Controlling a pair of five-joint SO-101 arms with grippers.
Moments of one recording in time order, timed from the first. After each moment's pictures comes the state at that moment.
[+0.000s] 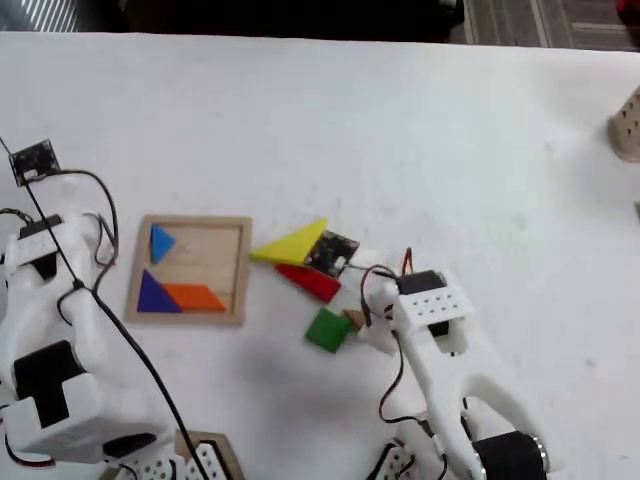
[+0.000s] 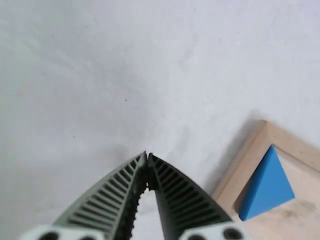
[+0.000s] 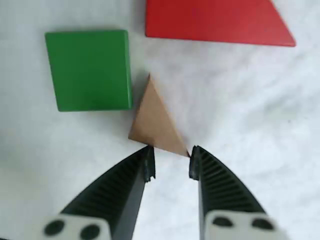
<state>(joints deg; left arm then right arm) -31.2 1.5 35.2 41.5 3.4 -16.9 -24.1 60.0 52.9 46.2</state>
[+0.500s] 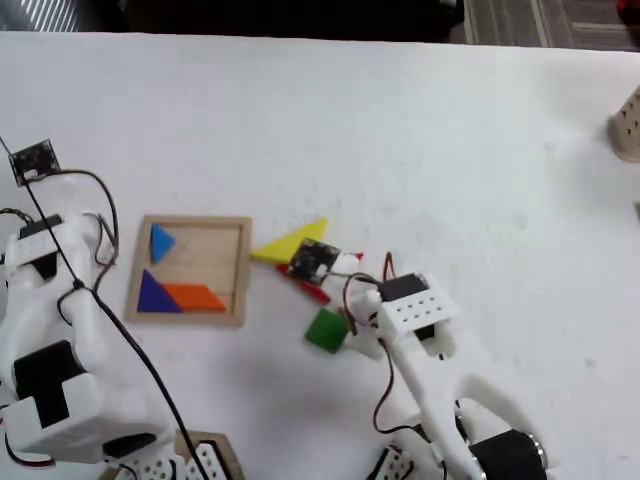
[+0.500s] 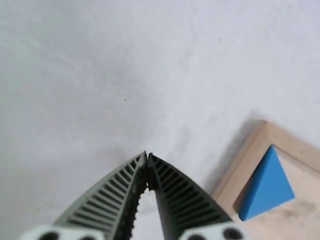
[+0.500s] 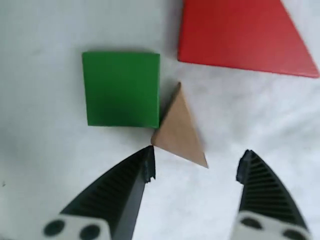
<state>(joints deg) -31.2 1.5 35.2 41.5 3.4 -23.0 -24.1 59.8 53.5 45.4</state>
